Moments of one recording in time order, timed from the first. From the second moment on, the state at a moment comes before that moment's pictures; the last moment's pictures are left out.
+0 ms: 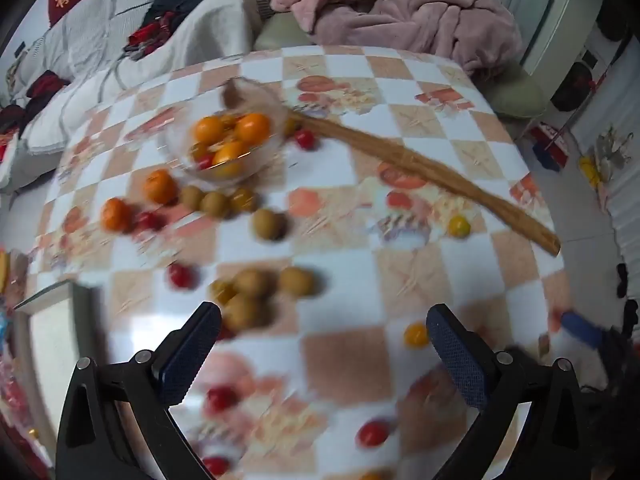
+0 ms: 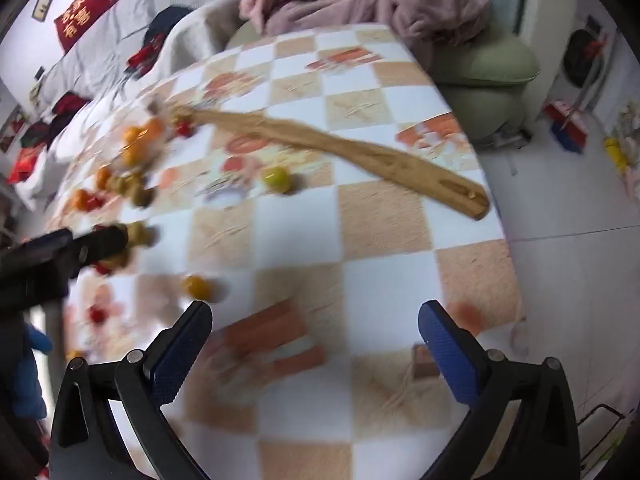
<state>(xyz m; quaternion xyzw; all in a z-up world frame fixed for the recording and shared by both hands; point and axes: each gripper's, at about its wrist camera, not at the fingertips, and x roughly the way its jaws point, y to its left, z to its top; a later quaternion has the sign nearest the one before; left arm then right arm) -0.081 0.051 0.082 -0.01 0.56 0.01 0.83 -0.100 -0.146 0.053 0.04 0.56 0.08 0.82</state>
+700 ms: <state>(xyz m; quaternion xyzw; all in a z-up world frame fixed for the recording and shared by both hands) -0.160 0.147 0.118 0.05 0.63 -0.02 0.78 -0.139 -0.066 0.139 0.02 0.60 0.06 0.80</state>
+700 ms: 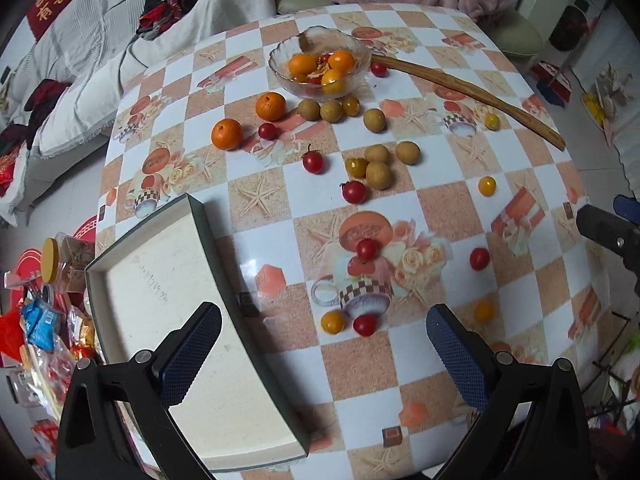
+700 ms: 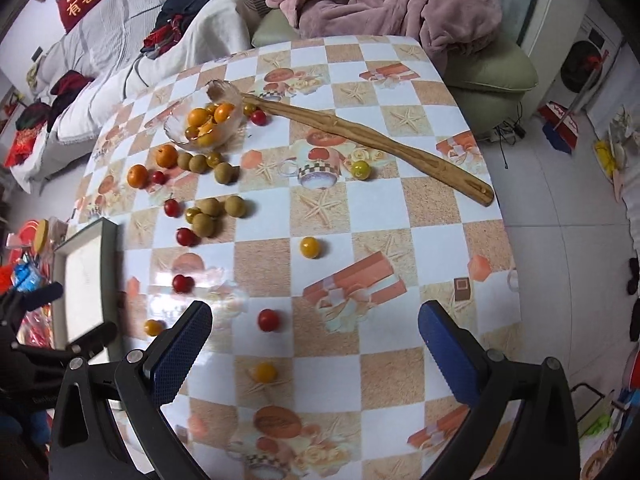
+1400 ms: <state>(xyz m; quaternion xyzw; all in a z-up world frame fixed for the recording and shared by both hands) -0.175 0.157 0.139 0.03 0.62 -0.03 0.78 -0.156 -0.051 0.154 0.00 0.62 0.06 0.78</state>
